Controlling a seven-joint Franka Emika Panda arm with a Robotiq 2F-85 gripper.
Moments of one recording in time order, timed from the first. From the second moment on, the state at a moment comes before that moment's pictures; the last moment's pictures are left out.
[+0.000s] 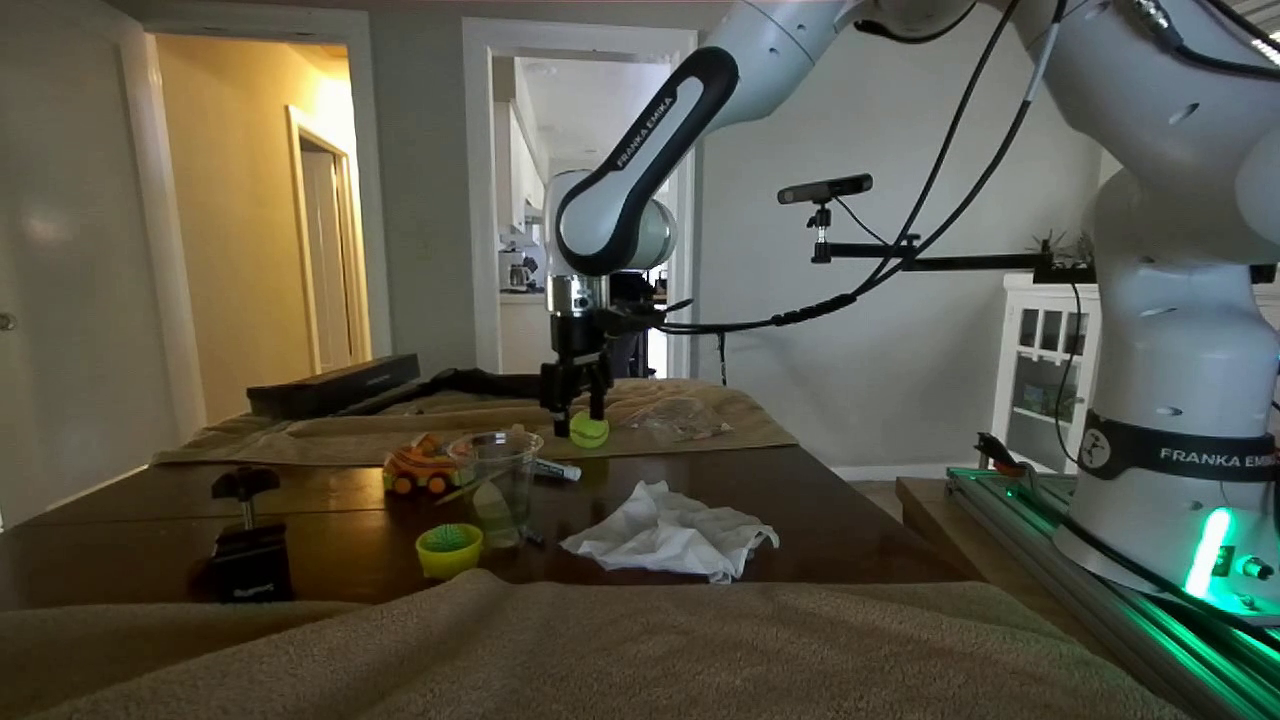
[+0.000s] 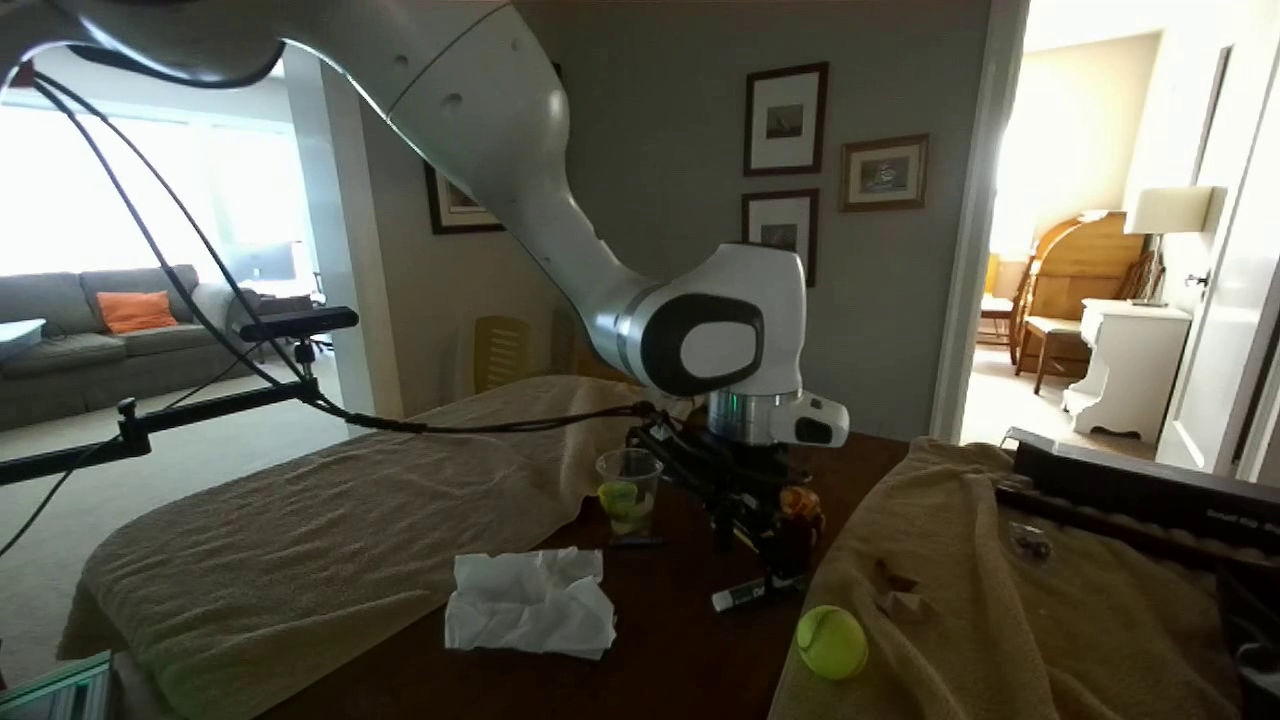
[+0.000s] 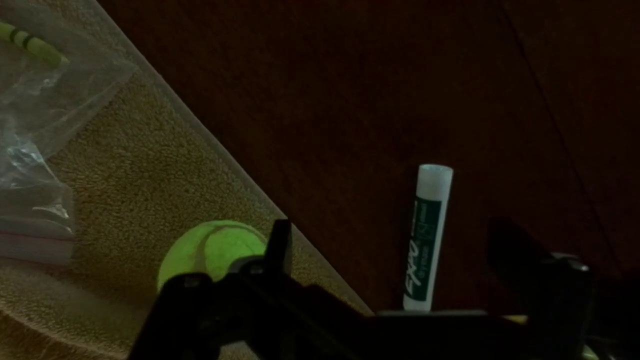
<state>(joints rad) -0.13 0.52 -0.13 -1.92 0.03 2.45 0.04</state>
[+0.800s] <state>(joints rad) -0.13 0.60 -0.10 -1.88 0.03 2.56 0.04</state>
